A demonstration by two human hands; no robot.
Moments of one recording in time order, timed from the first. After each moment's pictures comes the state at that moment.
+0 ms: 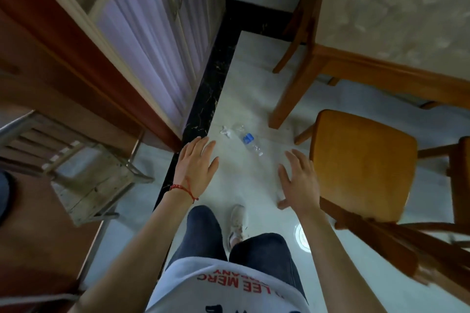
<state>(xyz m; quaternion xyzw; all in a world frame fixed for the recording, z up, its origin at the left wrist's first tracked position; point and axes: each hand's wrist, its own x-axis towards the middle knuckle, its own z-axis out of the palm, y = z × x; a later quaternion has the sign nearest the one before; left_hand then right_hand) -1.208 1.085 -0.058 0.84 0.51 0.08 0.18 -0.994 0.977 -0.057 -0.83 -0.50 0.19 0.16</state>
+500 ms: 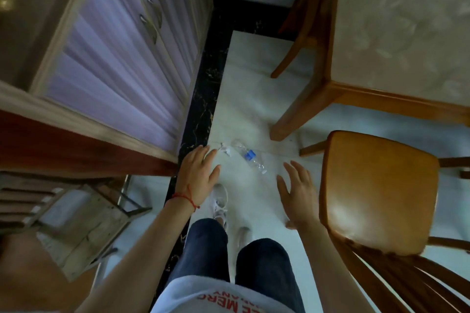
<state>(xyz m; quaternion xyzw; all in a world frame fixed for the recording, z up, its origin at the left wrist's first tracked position) -1.161 1.250 -0.106 0.86 0.45 0.05 0.22 -0.965 1.116 -0.110 -0.85 -0.45 0.22 0.15</state>
